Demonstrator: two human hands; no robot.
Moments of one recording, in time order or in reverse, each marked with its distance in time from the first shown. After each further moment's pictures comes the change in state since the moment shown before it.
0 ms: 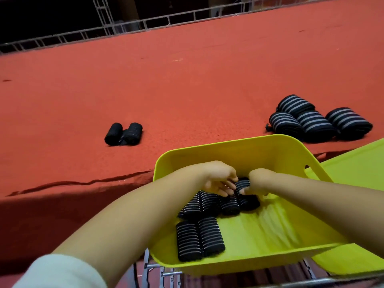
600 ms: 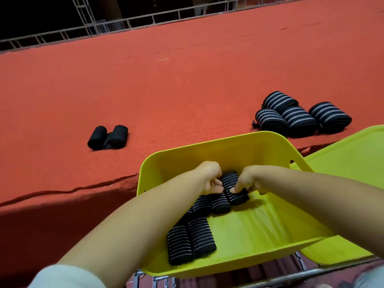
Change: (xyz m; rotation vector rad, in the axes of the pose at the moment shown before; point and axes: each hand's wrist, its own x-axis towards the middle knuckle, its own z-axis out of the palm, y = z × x) left_hand 0.034 -0.003 0.012 -0.311 0.235 -0.071; right_hand 0.016 0.008 0.008 0.866 -0.224 0.204
